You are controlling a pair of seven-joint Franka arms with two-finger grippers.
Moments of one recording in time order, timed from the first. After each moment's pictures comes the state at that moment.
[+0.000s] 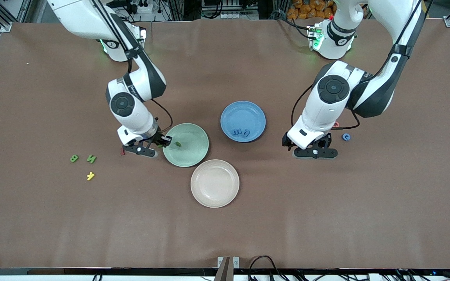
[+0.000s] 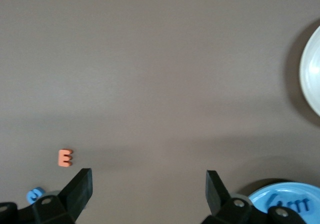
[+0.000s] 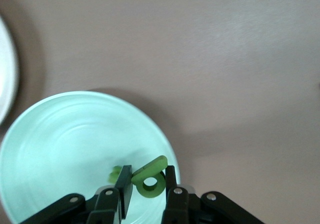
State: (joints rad) left arm -0.05 0.34 -0.45 -1.84 0.29 2.20 -0.56; right arm 0.43 0.38 0.02 -2.08 0.05 2.49 0.68
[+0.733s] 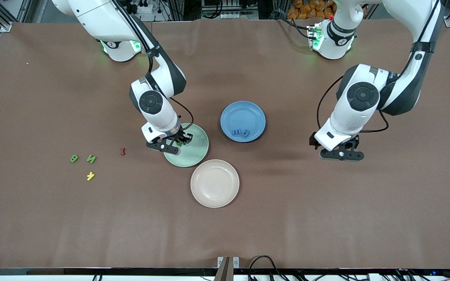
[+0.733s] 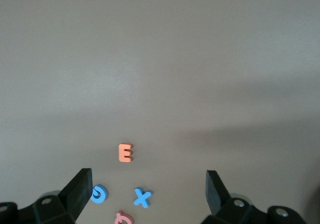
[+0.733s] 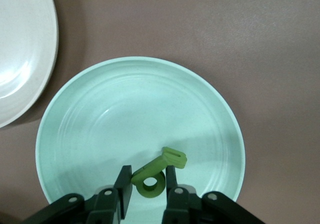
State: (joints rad) left arm -0.02 0.26 -0.31 -1.98 0.27 2.23 -0.35; right arm 0.54 0.46 0.02 -1.99 0.06 2.48 0.78
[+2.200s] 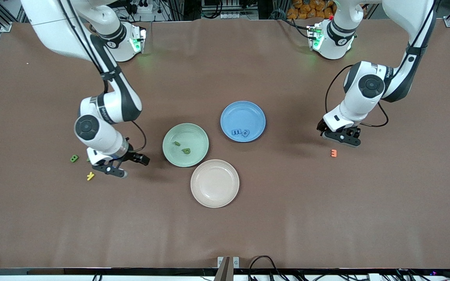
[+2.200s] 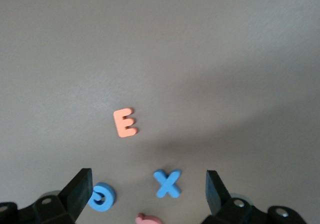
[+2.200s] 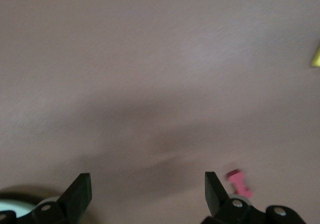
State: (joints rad) left arm -0.02 0.19 -0.18 -2.40 0.21 2.66 0.01; right arm 0.26 0.47 -0.03 -1.97 0.05 2.46 0.49
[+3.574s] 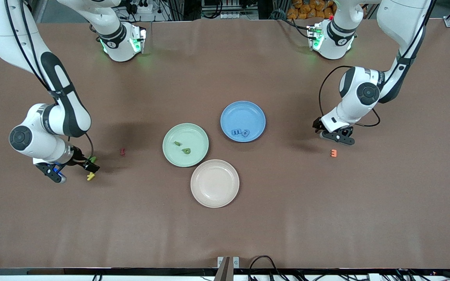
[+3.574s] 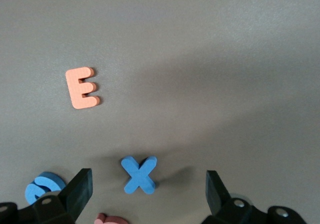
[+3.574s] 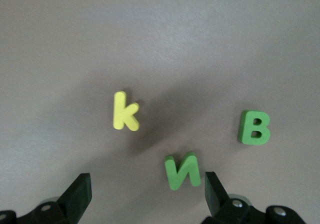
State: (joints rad) left arm -0.04 0.28 -0.16 -2.46 0.08 2.75 0.06; right arm -0.06 0.51 -0.03 -1.98 0.05 2.45 0.48
